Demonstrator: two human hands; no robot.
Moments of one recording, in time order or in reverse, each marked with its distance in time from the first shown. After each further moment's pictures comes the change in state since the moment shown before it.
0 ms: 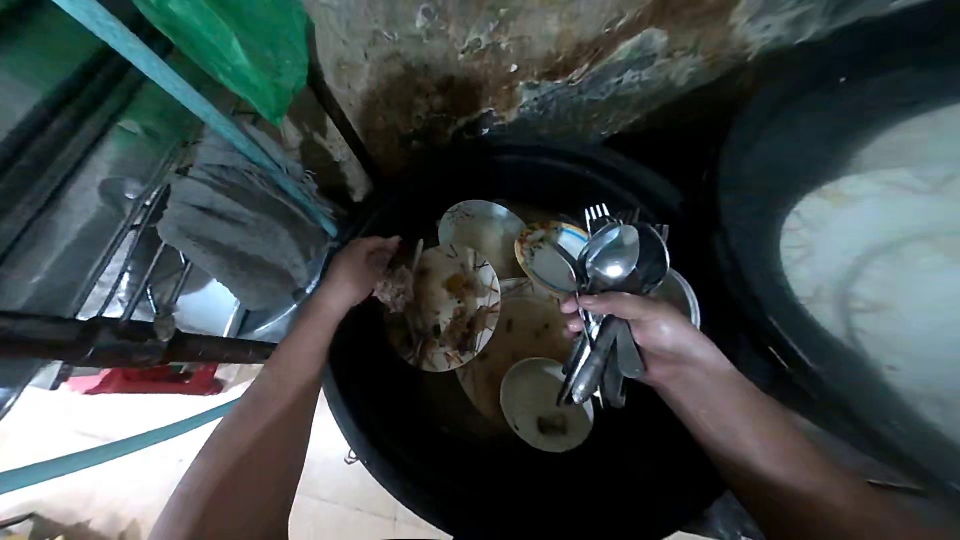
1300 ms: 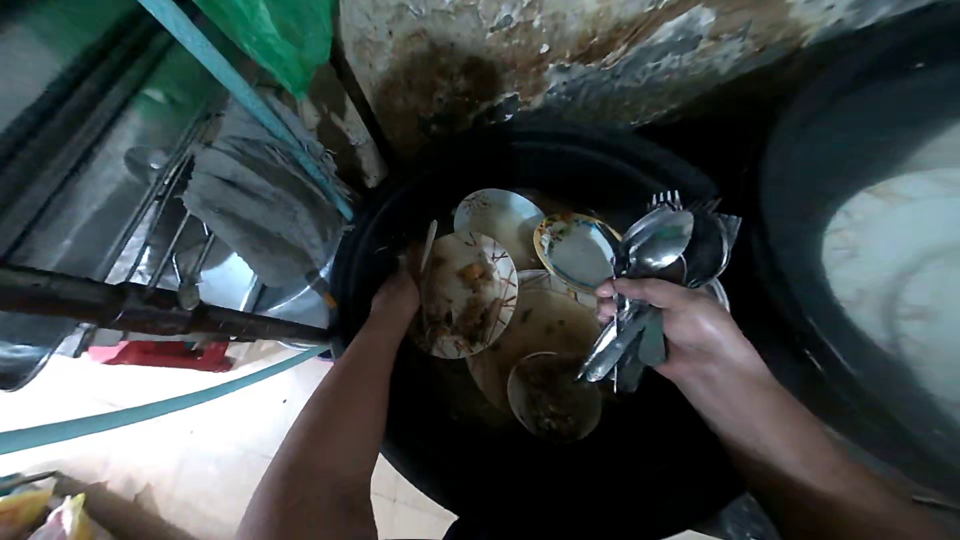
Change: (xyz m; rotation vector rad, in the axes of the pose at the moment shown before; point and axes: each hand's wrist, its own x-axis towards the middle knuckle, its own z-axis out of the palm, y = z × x) left_hand 0.002 -0.018 0.090 0.406 -0.152 -0.407; right_hand 0.003 0.002 -0.001 -0.056 0.129 -0.173
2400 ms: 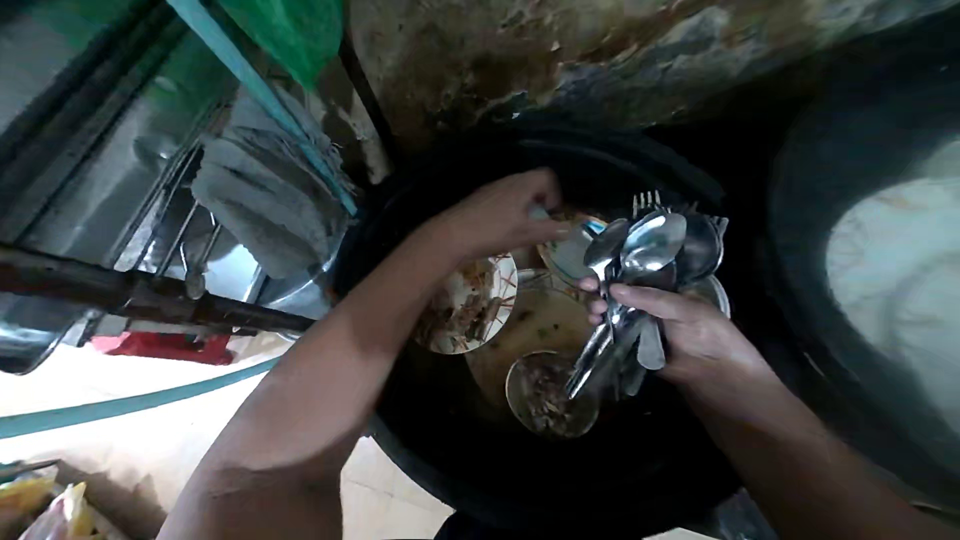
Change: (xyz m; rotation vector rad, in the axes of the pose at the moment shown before) left_hand -0.079 0.096 -0.121 -0.169 0.017 1.009; right_hand 0.004 0.001 -0.011 0.093 -0.345 0.014
